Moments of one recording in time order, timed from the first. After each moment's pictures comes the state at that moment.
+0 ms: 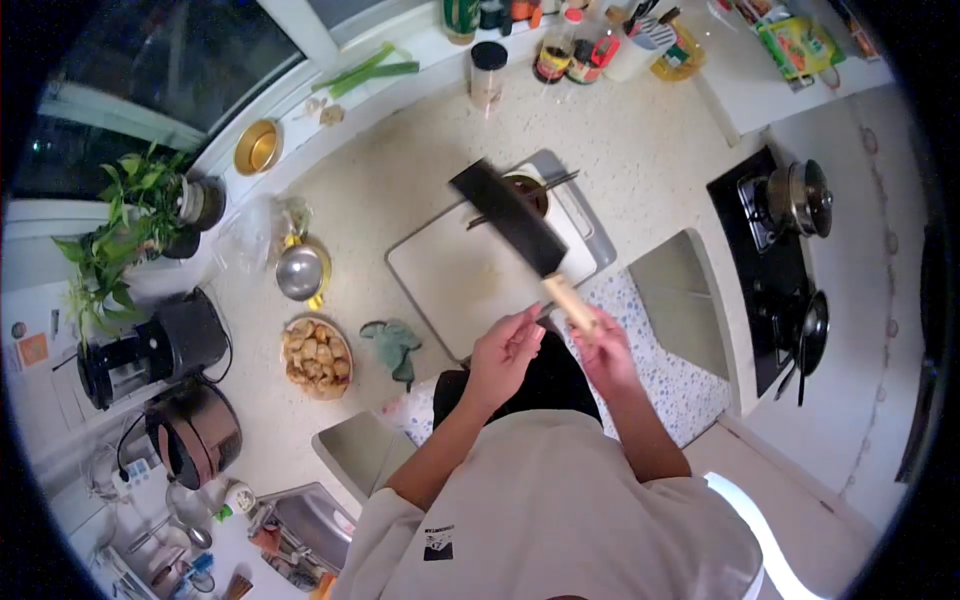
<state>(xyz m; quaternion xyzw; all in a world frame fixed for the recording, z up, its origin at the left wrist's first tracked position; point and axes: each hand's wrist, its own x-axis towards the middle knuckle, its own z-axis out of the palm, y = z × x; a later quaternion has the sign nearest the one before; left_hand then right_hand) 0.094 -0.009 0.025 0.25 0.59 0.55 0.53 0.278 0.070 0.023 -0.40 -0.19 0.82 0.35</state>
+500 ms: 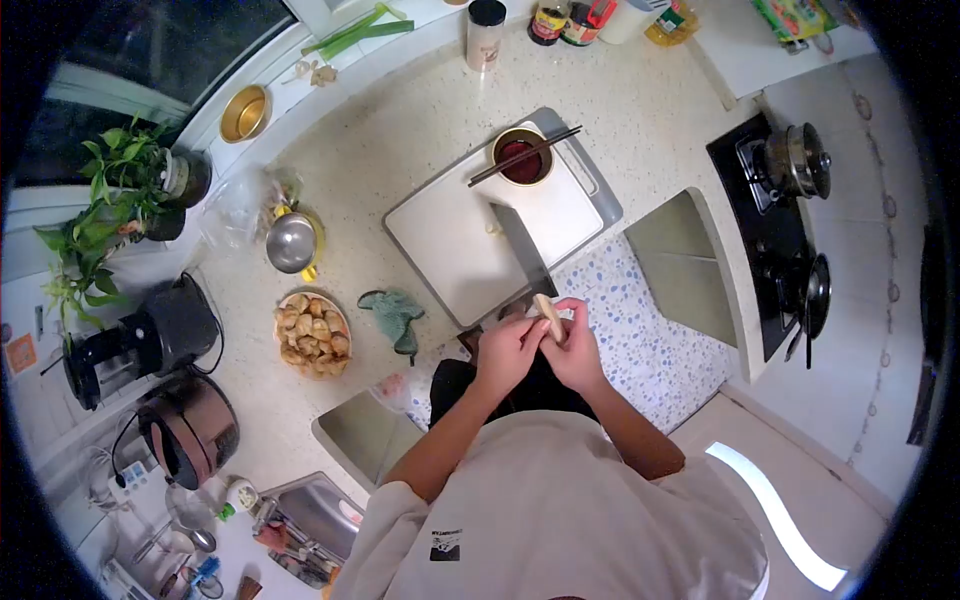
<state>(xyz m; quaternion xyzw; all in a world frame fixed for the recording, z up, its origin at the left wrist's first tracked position) 0.104 -0.068 -0.031 0.43 0.69 0.41 0.41 0.253 -0.024 -0.032 -0.52 -0.58 0.59 0.19</state>
